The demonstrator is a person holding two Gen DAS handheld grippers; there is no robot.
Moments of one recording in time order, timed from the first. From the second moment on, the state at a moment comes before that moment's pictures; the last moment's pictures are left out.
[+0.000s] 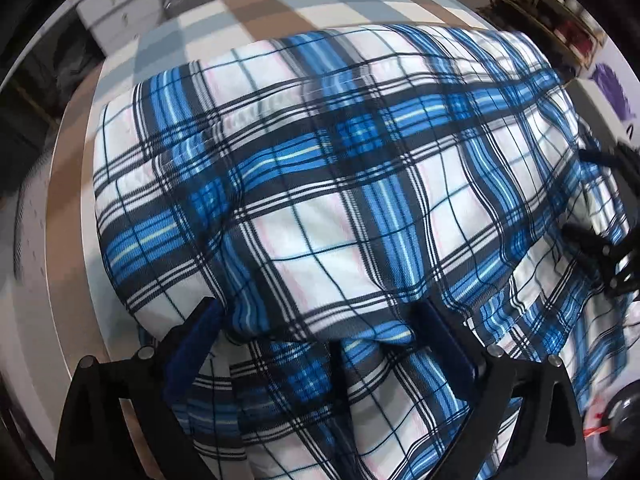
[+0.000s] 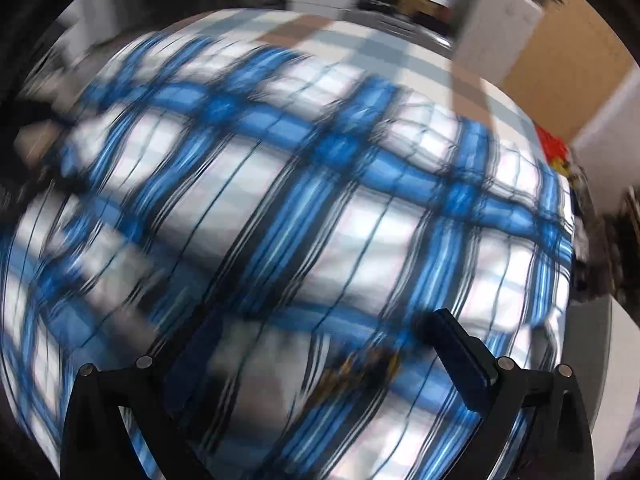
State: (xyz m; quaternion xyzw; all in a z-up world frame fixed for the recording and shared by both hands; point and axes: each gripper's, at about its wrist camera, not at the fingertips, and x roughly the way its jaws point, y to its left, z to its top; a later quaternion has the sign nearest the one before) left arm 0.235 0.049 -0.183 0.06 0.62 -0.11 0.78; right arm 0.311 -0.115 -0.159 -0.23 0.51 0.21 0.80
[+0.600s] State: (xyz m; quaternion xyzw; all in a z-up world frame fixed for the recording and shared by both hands) left arm 0.043 0.098 -0.114 -0.10 0.53 -0.12 0.83; right arm 0.153 -0.200 -0.017 0.10 0.37 0.32 0.87
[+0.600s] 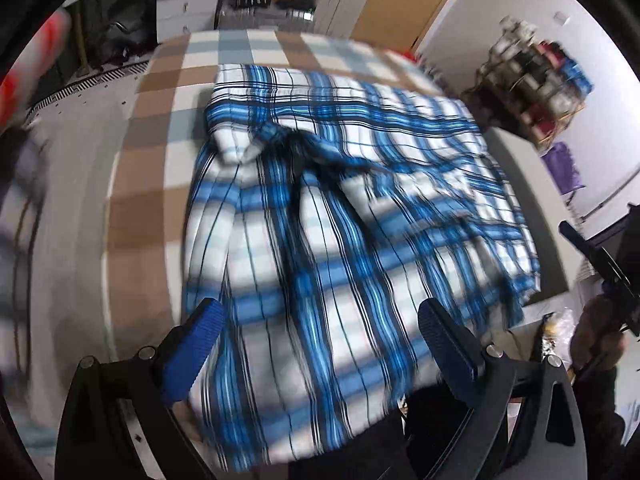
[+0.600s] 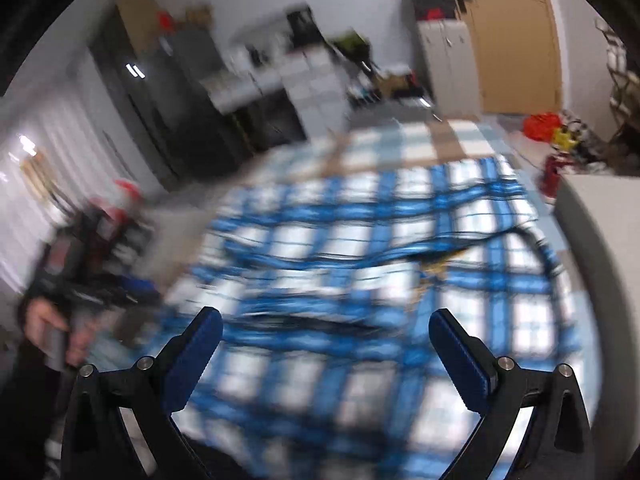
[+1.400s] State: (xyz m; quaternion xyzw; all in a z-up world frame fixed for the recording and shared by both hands) left arm -0.034 0.190 -0.178 -0.36 0.47 -0.12 0.79; right arm -0.023 -0.180 -0.027 0.26 0.25 0.45 0.81
